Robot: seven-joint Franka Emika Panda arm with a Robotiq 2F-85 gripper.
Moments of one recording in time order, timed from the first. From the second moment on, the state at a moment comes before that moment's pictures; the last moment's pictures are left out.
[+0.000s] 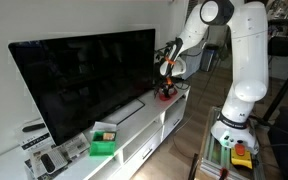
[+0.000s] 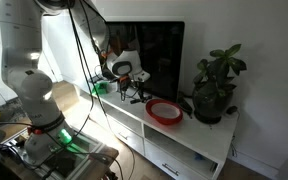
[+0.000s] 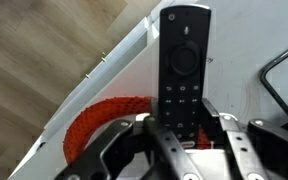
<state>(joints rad) -0.09 0.36 -0.35 -2.43 0.20 2.90 0.34</state>
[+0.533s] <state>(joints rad) -0.17 0.37 -0.37 -2.37 0.21 2.90 0.36</state>
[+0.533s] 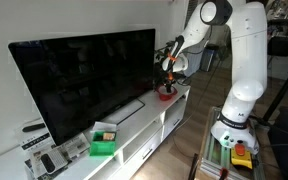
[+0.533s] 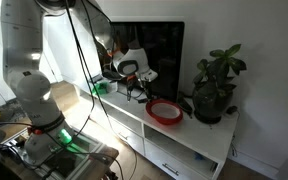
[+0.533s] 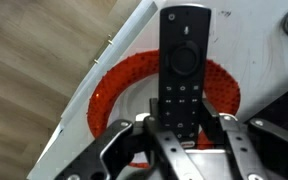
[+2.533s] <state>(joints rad) -0.46 0.54 -0.09 -2.16 0.35 2.90 -0.11</state>
